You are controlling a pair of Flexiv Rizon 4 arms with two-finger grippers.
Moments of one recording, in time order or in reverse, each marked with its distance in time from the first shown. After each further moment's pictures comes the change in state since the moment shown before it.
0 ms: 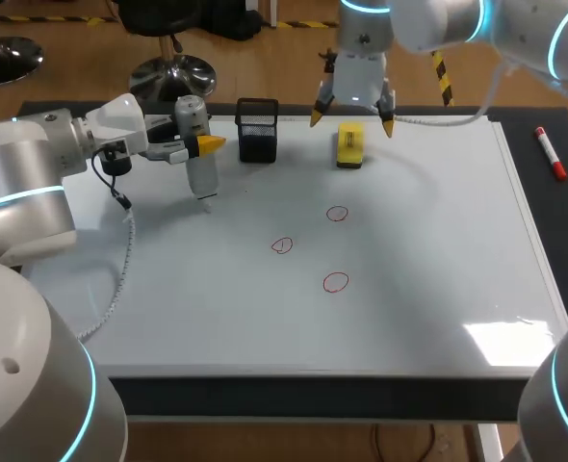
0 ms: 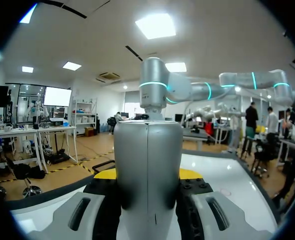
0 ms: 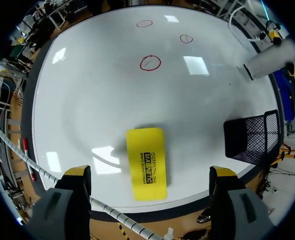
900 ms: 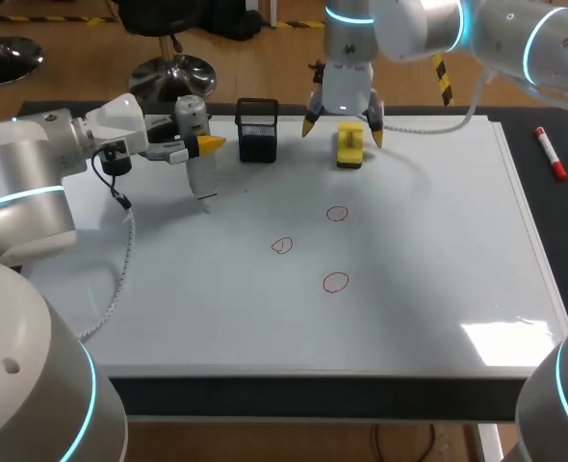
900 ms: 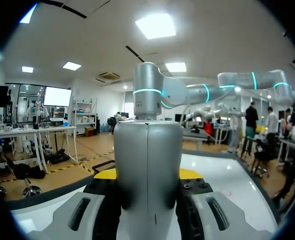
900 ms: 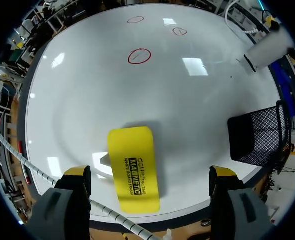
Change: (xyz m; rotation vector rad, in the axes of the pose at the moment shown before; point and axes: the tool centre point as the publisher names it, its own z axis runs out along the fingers) left arm 0.000 0.000 0.000 0.000 0.000 0.000; right arm -0.010 0.000 0.027 -0.034 0.016 0.034
